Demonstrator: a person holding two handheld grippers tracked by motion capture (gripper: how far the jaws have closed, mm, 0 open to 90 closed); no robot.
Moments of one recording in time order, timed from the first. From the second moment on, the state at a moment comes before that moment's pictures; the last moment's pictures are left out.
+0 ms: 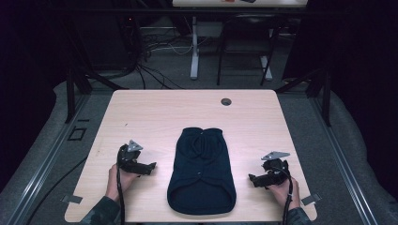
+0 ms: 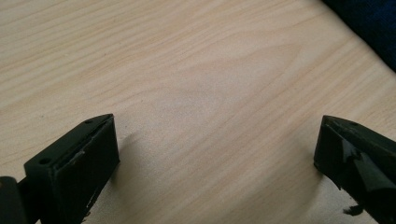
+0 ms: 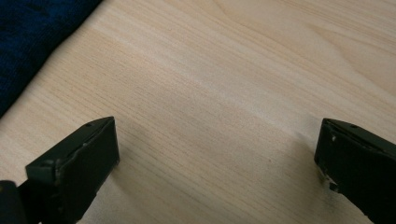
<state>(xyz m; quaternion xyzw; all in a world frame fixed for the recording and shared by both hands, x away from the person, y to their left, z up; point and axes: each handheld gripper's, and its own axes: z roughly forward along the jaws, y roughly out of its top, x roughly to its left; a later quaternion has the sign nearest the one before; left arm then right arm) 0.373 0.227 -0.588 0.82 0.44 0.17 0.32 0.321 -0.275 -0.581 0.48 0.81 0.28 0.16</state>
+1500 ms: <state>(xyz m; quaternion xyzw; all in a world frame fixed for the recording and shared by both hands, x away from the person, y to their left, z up) 0.386 0.183 -0.564 0.83 0.39 0.14 0.37 0.340 -0.235 -0.554 0.43 0.83 0.34 0.13</state>
